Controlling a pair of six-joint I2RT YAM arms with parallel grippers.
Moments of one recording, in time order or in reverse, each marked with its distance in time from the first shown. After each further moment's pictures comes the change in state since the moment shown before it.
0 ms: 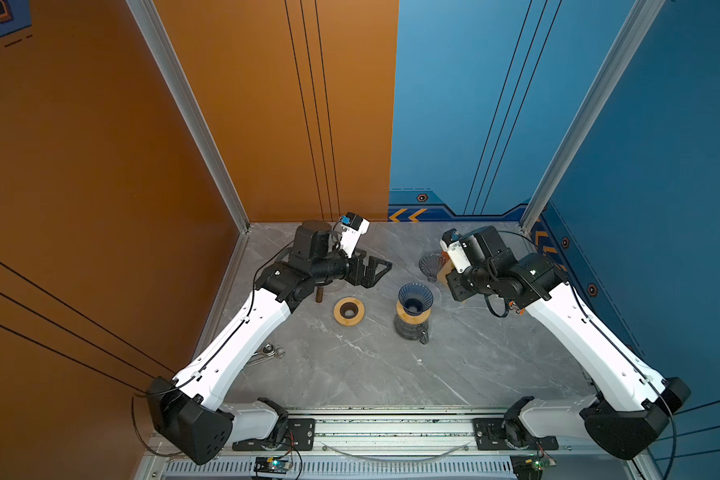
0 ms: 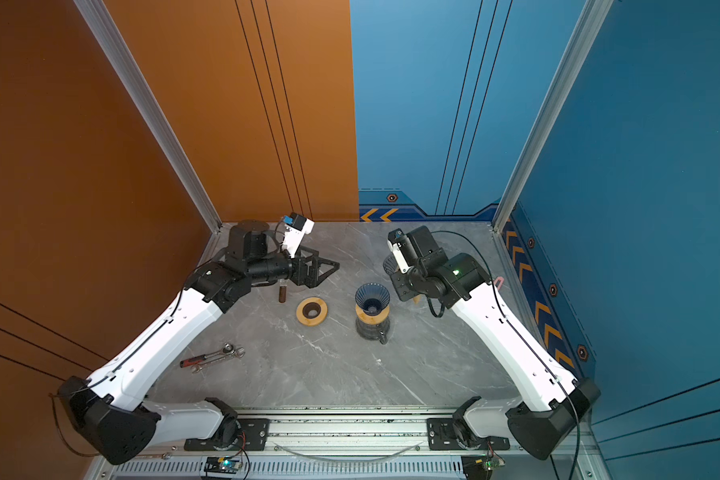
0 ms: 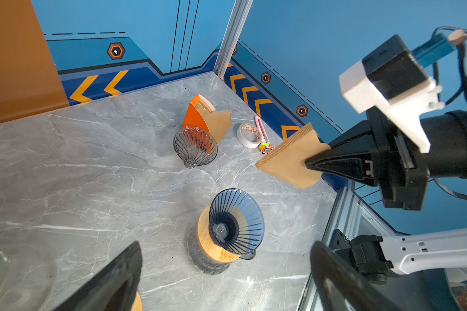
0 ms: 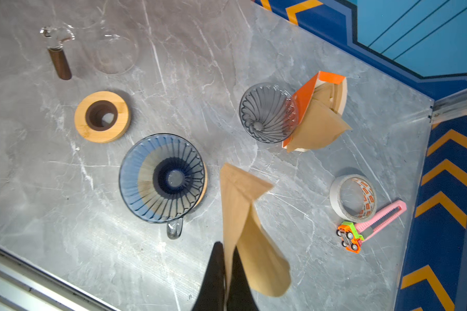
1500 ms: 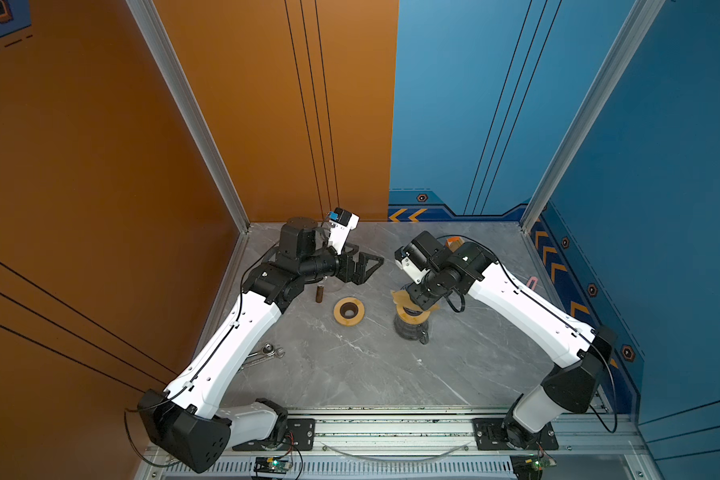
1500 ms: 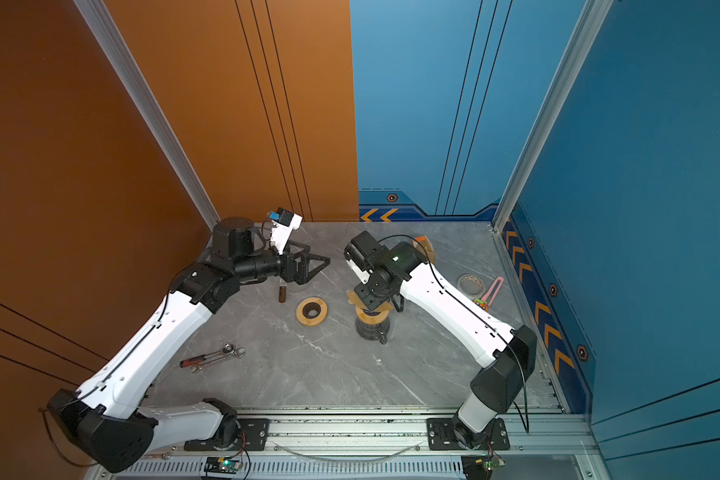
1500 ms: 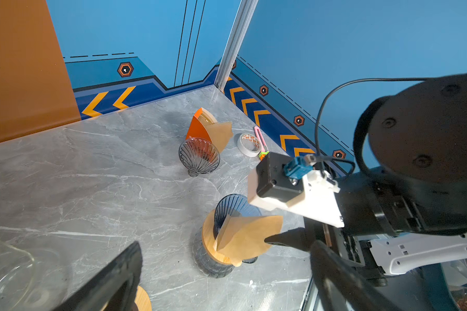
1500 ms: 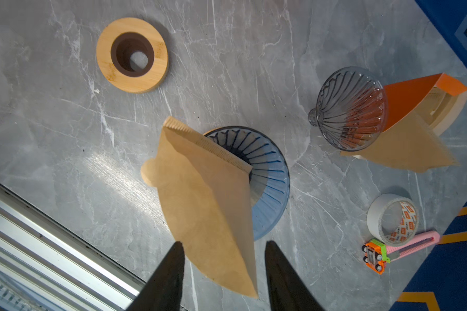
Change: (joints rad) left arm 0.058 -0.029 0.005 0.000 0.053 0.007; right arm 0.160 0.264 0.145 -0.100 0.001 -0.009
